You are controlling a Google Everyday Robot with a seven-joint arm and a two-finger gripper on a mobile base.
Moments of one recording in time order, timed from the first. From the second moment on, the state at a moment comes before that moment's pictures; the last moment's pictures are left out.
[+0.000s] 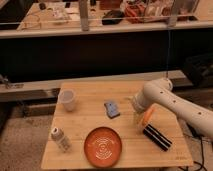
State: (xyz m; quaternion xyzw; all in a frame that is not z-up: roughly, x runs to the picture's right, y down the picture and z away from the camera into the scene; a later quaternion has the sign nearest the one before) arm 0.147 0.137 0.801 -0.24 -0.18 -0.08 0.95
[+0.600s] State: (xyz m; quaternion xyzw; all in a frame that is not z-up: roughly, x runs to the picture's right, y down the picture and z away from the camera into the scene) arm 0.152 0.142 0.821 -0.26 -0.18 -0.09 0.94
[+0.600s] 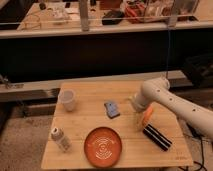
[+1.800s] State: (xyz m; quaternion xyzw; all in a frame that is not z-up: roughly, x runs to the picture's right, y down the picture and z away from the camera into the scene) arm 0.159 0.154 0.860 -0.28 -0.17 -0.09 0.94
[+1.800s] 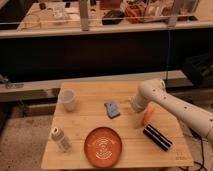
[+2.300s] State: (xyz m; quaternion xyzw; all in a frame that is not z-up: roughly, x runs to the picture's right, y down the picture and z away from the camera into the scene) arm 0.164 0.158 0.873 -0.29 -0.16 -0.09 0.94
